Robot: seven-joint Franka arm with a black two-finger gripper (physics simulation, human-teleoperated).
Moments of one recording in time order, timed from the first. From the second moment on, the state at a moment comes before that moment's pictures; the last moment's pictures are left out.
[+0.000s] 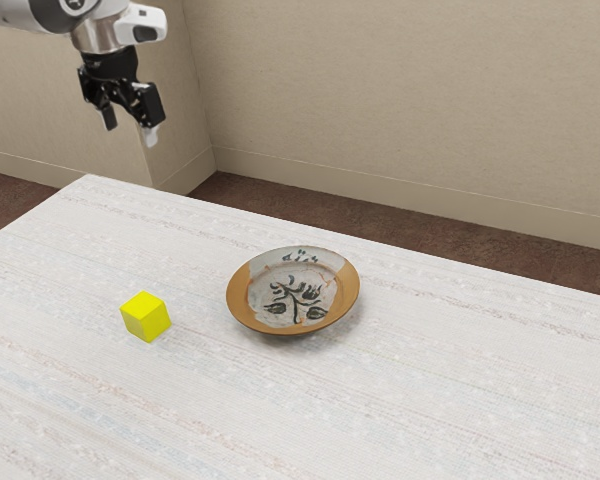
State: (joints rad) arm -0.03 0.08 0.14 -1.43 0.08 1.60 0.21
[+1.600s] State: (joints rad) arm 0.19 0.28 0.08 -2.06 -0.02 2.31 0.48
